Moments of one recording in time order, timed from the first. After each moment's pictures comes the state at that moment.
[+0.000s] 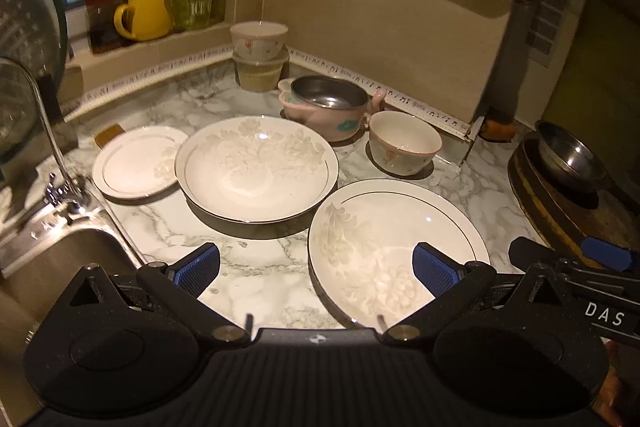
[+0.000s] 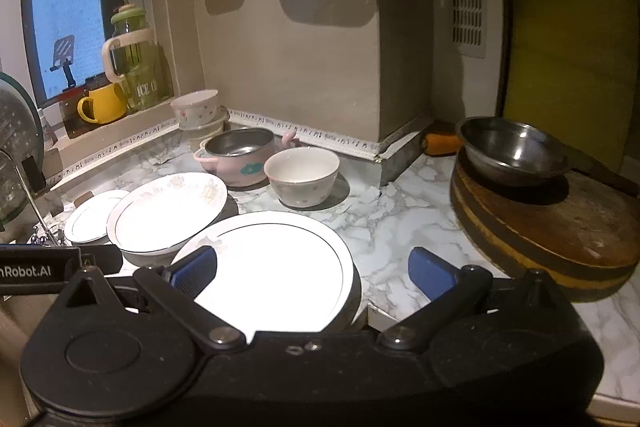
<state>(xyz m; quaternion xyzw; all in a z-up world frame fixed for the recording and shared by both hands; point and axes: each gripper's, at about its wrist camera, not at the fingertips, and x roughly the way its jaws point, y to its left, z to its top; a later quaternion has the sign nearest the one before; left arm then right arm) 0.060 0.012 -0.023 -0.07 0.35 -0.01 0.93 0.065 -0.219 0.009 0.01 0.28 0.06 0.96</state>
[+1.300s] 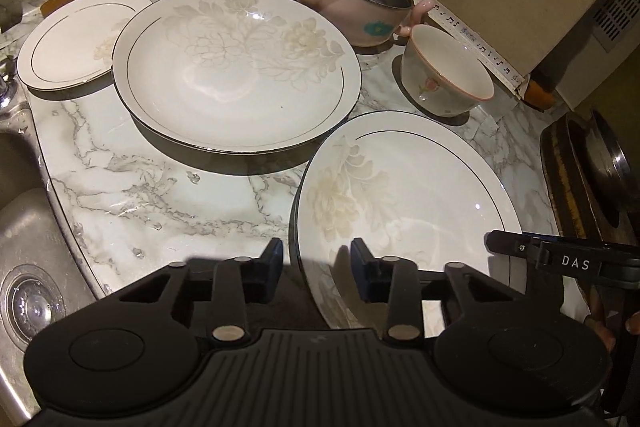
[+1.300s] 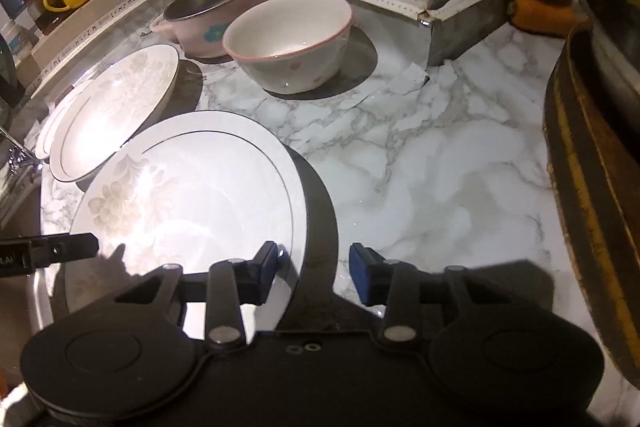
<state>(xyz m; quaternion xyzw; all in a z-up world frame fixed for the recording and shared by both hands) 0.149 0.020 -0.102 -0.17 0.49 -0.02 0.85 0.226 -0.268 -0.069 0.00 0.51 0.18 0.84</state>
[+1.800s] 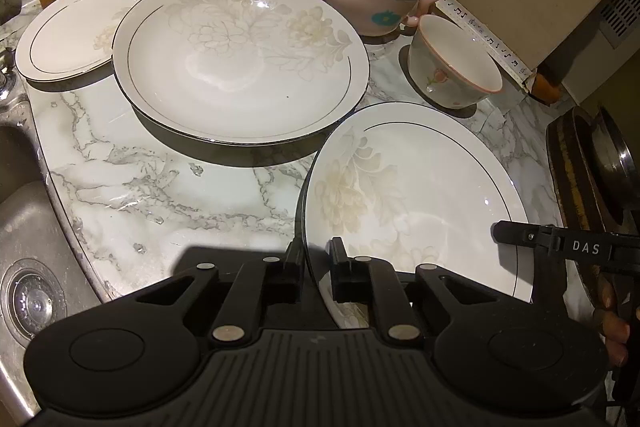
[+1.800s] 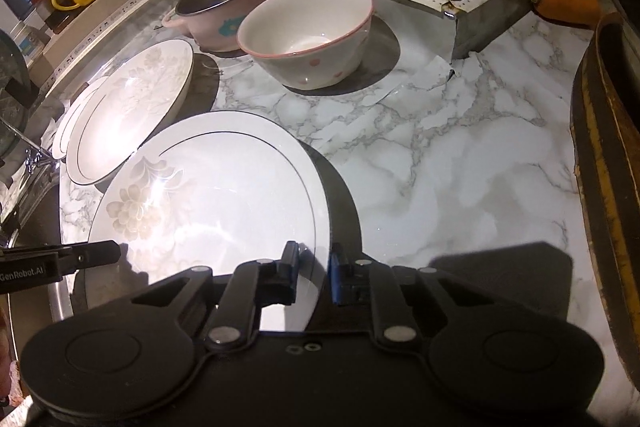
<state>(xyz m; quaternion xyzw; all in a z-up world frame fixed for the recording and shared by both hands) 0.151 0.022 -0.107 -0.17 0.50 -0.02 0.85 0.239 -0.264 -0.068 0.02 0.53 0.20 0.82</state>
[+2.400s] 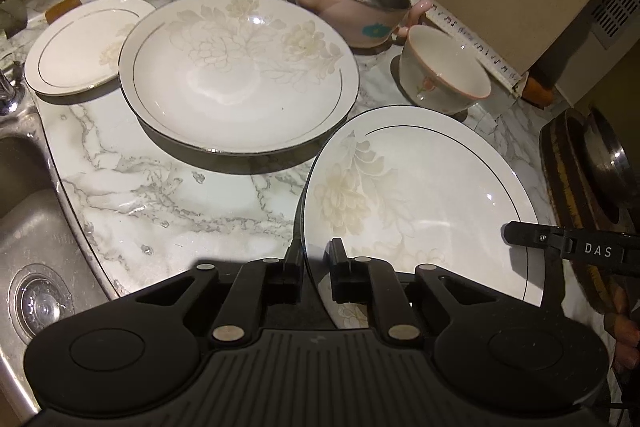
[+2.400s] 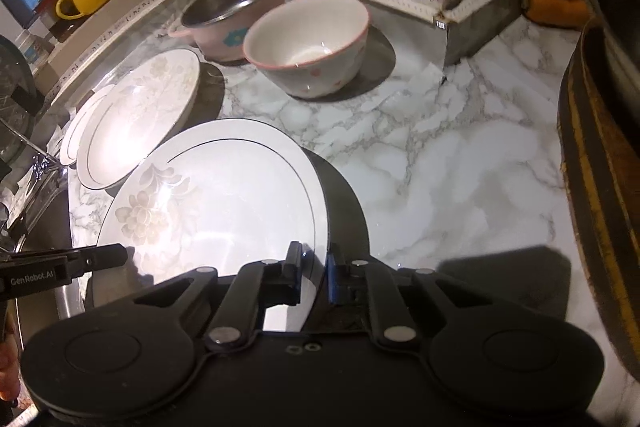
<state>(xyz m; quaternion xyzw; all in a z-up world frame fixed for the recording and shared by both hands) 0.143 0.018 -0.089 -0.16 0.49 -0.01 0.86 0.225 -0.265 -0.049 0.01 0.52 0.19 0.83</state>
